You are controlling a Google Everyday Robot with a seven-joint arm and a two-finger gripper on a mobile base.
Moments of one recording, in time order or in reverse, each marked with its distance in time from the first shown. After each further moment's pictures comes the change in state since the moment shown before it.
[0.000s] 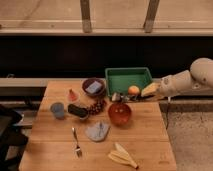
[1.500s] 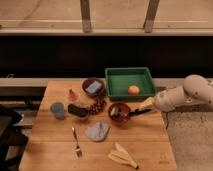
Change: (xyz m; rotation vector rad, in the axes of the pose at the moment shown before) arm 0.042 -0.048 0.055 -0.021 0.116 0.190
